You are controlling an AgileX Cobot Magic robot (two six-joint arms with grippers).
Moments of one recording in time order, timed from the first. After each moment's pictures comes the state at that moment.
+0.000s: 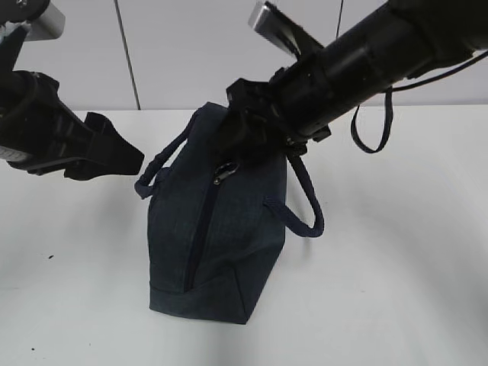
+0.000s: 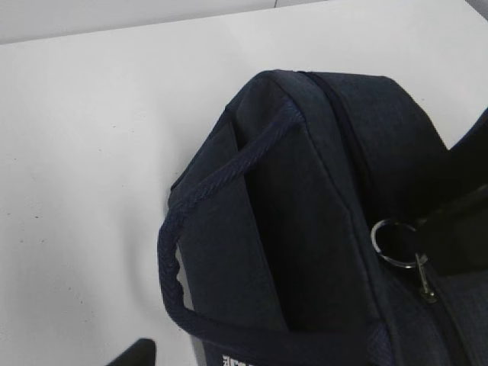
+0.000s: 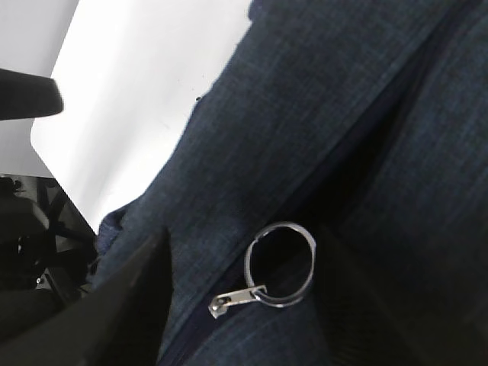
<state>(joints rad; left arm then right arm) -0.38 1.30 -0.90 -0.48 0.57 0.44 0.36 1.80 -1.37 0.94 0.89 -0.56</state>
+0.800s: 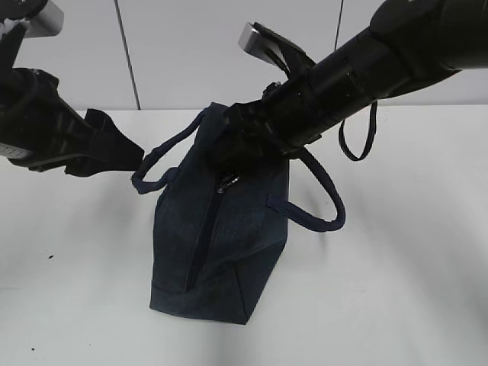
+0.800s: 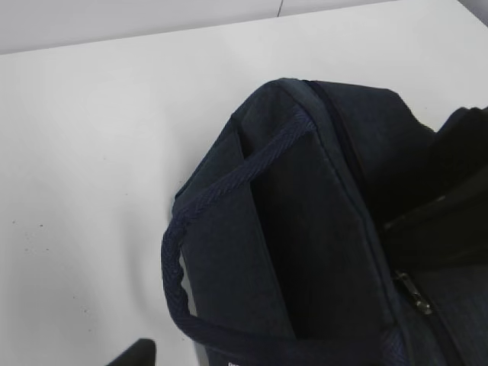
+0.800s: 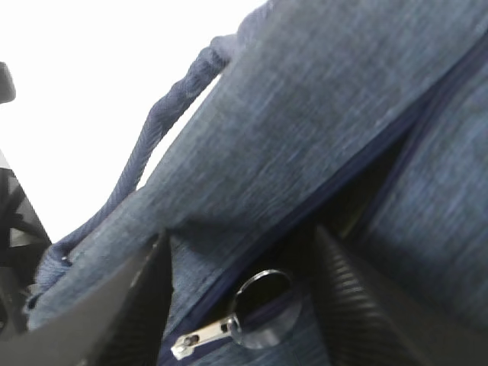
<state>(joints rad) -0.38 1.30 -0.90 -0.48 0.55 0.44 0.36 1.85 -1.37 0.96 0.82 -0.73</state>
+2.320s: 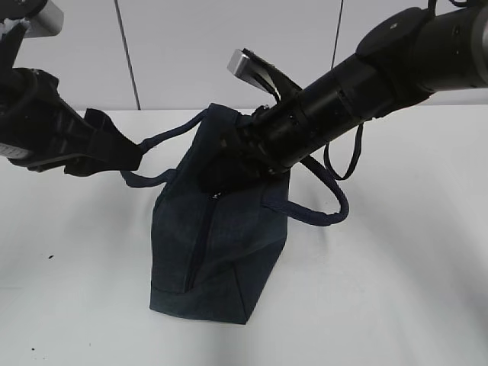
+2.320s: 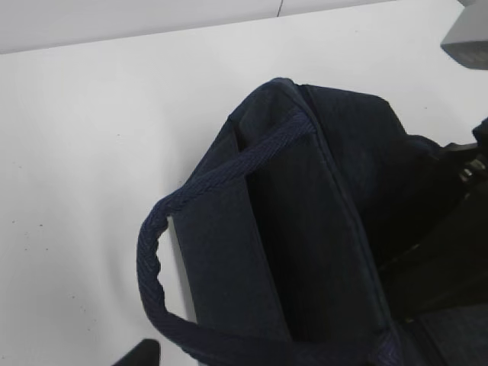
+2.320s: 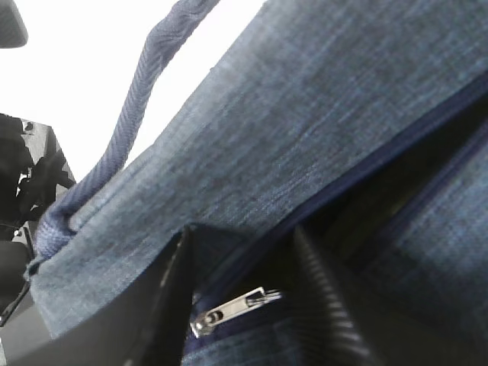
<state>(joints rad) -0.38 1.30 -0.90 -0.48 0.55 0.44 0.36 1.93 -1.37 1.08 0.93 -0.88</state>
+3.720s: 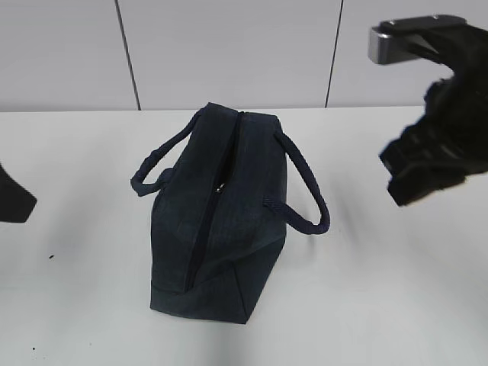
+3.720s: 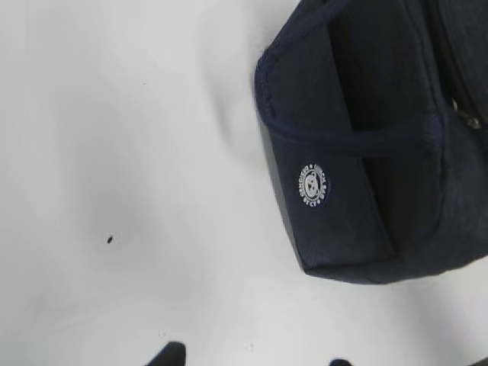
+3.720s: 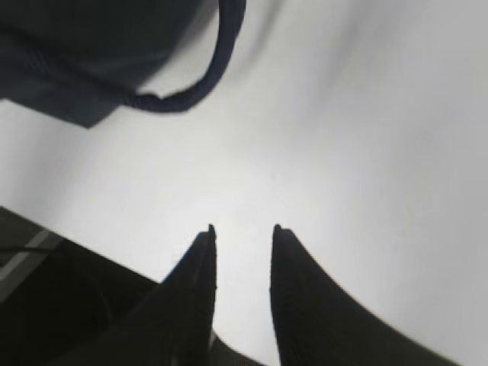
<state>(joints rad) -0.38 1.04 -0.88 -0.09 0.95 0.05 0.36 1.35 -1.12 0.11 1.09 -0.10</state>
